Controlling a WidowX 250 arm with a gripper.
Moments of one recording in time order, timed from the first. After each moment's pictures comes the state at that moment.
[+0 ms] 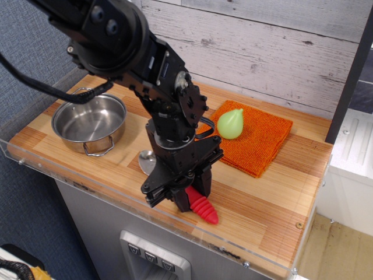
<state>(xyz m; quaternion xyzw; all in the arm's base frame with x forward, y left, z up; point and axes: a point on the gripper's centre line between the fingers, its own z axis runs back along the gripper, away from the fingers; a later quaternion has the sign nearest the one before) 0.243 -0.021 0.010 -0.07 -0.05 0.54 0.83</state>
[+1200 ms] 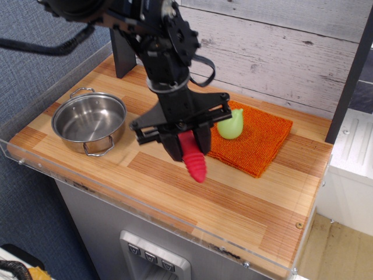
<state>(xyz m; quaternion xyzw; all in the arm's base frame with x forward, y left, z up) 0.268 -0.008 0.063 -0.08 -0.10 0.33 0.94</state>
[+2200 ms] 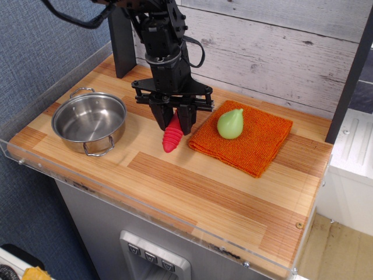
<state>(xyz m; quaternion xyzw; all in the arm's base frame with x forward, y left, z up) 0.320 0.036 0.036 -0.05 -0.06 0.07 0.99</state>
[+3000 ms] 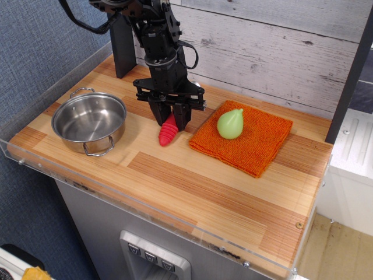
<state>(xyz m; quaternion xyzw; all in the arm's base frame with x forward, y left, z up) 0.347 0.058 0.011 -0.05 -0.06 0.04 1.00</state>
